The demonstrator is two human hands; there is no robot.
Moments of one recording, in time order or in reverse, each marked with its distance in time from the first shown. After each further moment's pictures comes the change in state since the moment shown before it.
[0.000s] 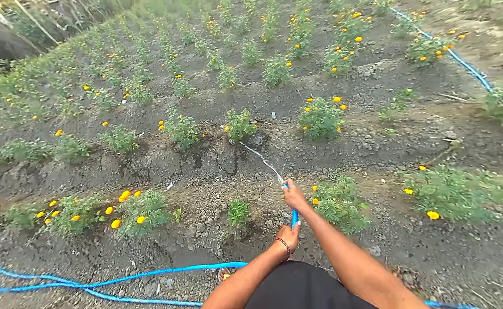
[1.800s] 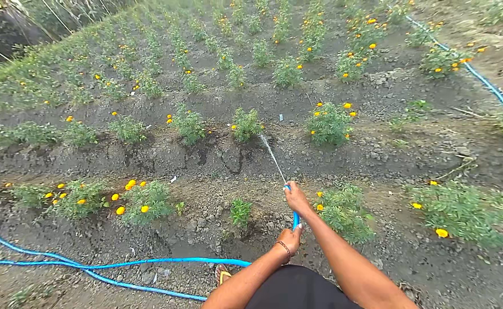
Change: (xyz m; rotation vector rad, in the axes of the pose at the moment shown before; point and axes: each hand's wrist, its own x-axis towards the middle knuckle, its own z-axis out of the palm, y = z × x) left_hand -0.008 -0.011 -0.008 -0.100 0.015 0.016; right_hand -0.003 -0.017 0.013 -0.046 0.000 -0.018
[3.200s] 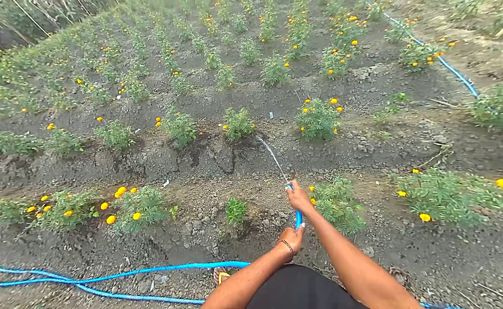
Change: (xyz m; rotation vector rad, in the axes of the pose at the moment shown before) left_hand 0.000 0.011 0.019 0.108 -0.053 0.016; right_hand -0.009 0.025 -0.020 0.020 0.012 0.067
